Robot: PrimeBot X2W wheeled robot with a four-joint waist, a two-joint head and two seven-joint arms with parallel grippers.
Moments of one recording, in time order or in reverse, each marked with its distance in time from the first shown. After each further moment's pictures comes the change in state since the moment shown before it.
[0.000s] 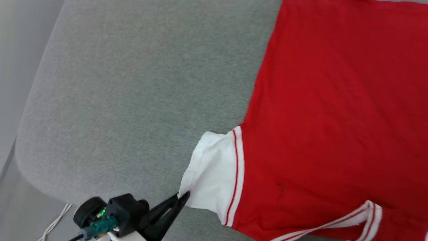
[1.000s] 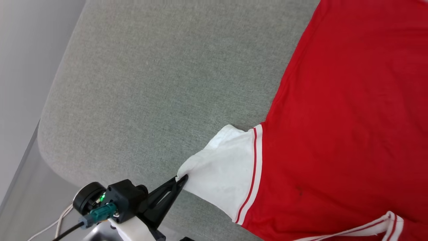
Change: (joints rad) left arm -0.093 -0.037 -0.002 0.073 0.024 -0.021 -0.043; right arm 0.086 0.026 -0.118 -0.011 -0.157 0.000 0.078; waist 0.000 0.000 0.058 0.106
